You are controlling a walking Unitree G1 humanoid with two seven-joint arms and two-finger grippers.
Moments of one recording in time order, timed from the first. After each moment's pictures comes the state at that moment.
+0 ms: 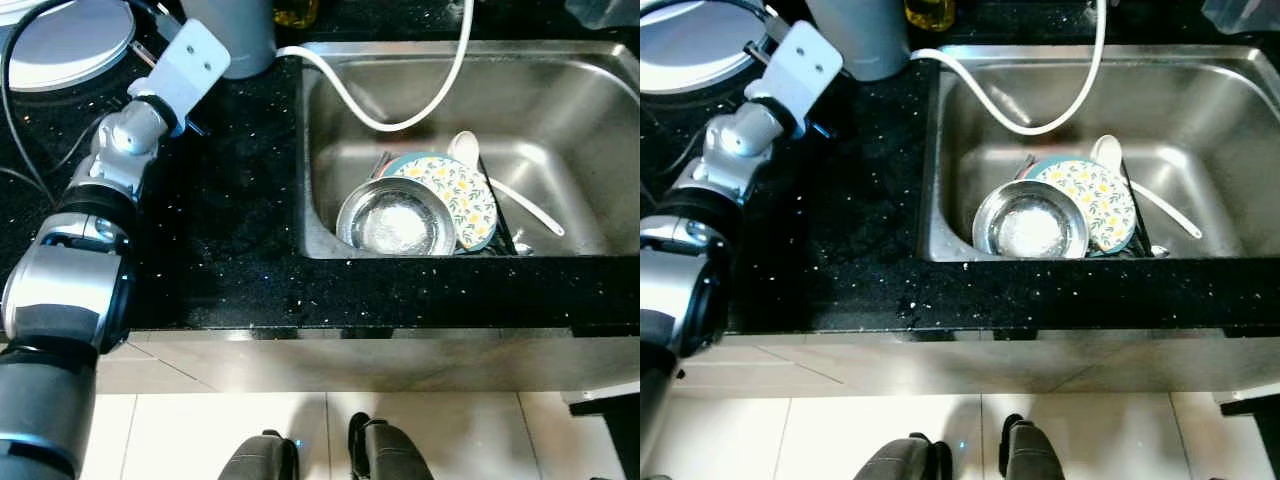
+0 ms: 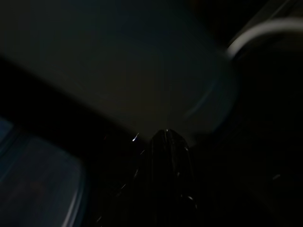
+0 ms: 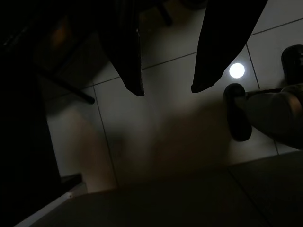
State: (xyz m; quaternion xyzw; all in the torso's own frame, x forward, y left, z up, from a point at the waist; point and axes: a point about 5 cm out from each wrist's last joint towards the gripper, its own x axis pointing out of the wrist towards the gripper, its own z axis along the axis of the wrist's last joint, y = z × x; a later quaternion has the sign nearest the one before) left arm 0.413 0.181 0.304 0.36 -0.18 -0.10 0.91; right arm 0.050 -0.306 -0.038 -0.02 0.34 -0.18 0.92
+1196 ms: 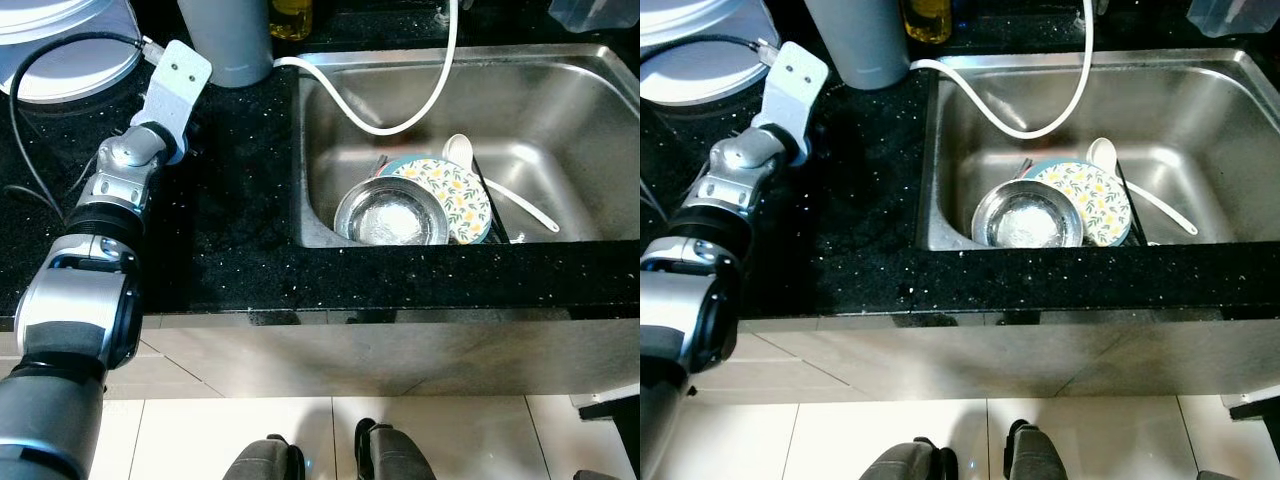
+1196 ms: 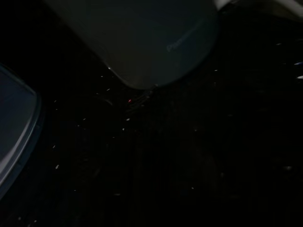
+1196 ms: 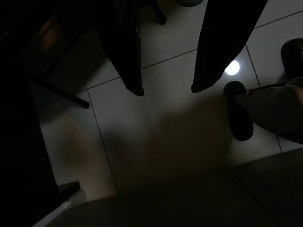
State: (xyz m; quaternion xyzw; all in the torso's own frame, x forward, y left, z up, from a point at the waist) left arm 0.416 0.208 0.272 0.25 -0.03 -0.10 0.96; right arm 0.057 -0.309 -0.053 -0.01 0.36 -0.19 0.91
